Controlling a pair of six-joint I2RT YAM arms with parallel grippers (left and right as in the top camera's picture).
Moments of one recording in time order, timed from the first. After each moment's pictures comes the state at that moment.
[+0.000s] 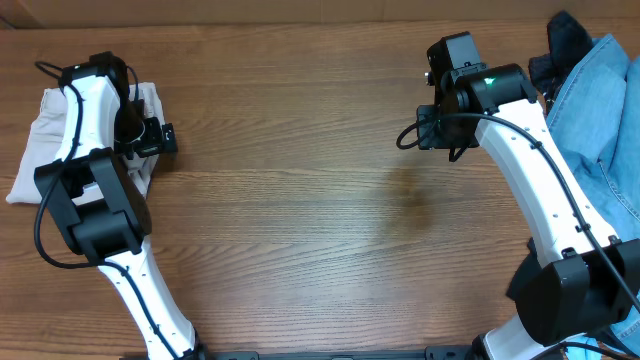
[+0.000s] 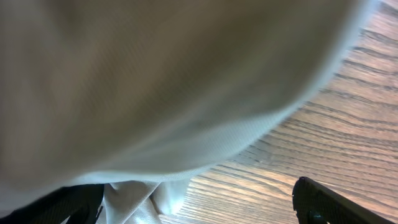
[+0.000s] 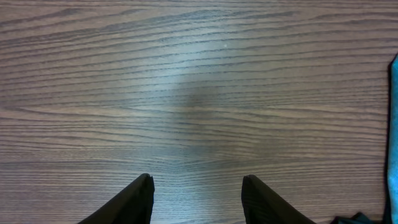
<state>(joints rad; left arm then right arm) 0.27 2.32 1.95 -1.30 -0.06 -0.05 0.26 1.76 1.66 -1.21 0.11 0.22</state>
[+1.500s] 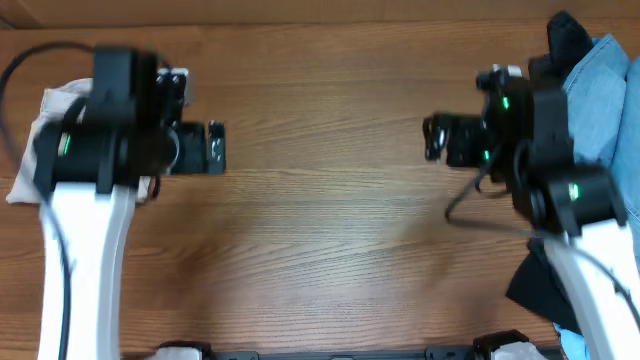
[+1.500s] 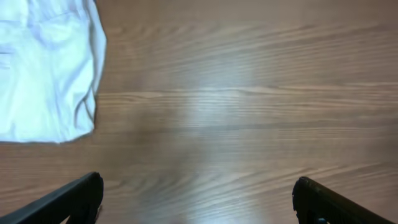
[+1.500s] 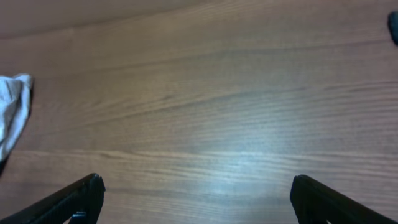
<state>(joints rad) -0.06 1.33 1.63 -1.32 0.06 -0.07 0.21 1.16 1.25 -0.83 -0.06 0.28</state>
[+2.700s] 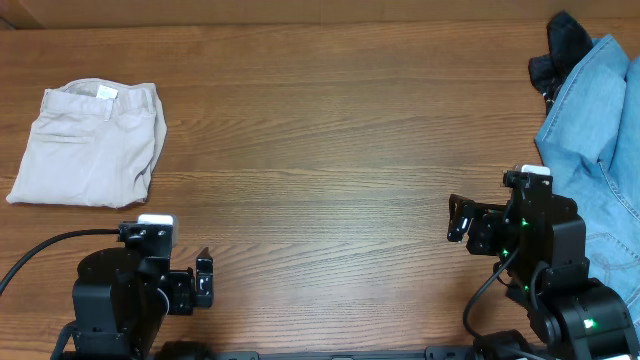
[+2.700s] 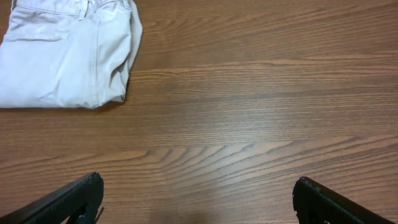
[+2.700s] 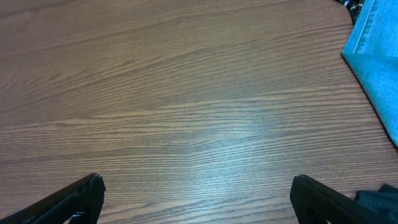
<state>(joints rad) -0.06 0.58 1.02 -1.23 -0.04 0.00 0.21 0.72 0.87 -0.89 0.06 0.31</state>
